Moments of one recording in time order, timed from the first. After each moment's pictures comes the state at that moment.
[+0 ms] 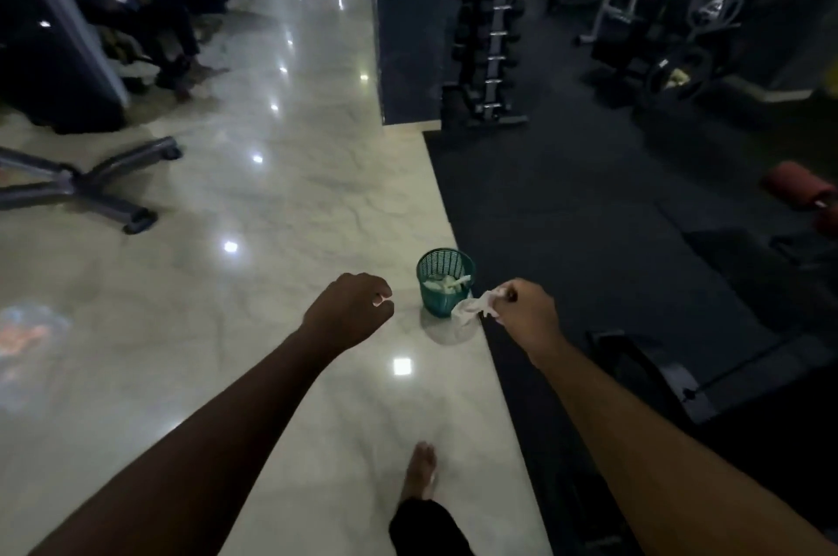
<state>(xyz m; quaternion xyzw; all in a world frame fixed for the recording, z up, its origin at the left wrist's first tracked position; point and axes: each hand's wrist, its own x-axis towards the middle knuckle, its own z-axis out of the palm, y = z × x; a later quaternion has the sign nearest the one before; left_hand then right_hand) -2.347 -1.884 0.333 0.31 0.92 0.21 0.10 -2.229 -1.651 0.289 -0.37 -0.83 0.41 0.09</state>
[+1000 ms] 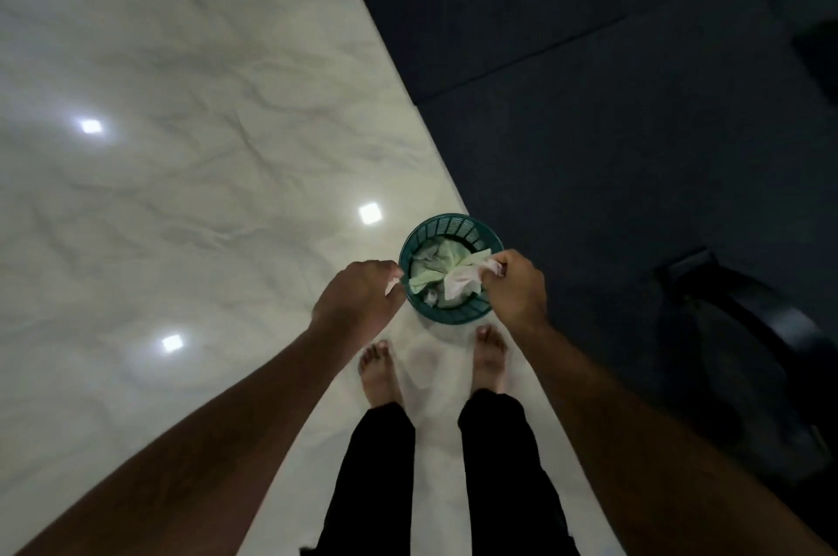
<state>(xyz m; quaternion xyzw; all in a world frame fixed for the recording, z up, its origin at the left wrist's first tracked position) -2.885 -1.538 -0.035 0.36 0.86 0.12 0.35 -2.739 -1.387 -0.072 -0.58 -0.71 0.38 -0.06</state>
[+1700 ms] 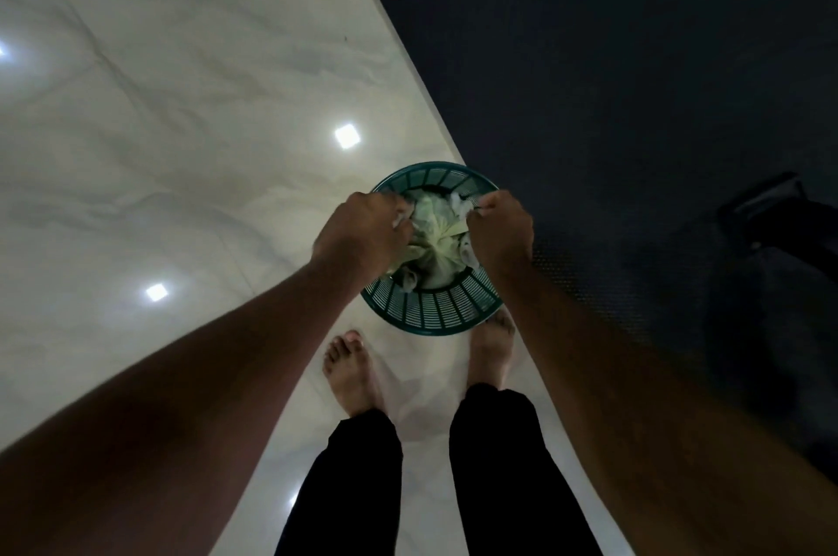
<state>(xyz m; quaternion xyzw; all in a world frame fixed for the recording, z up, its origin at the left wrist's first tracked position) -2.910 -1.416 -0.266 0.33 0.84 0.10 0.42 -2.773 -1.311 -0.313 -0.62 -0.69 0.36 -0.10</state>
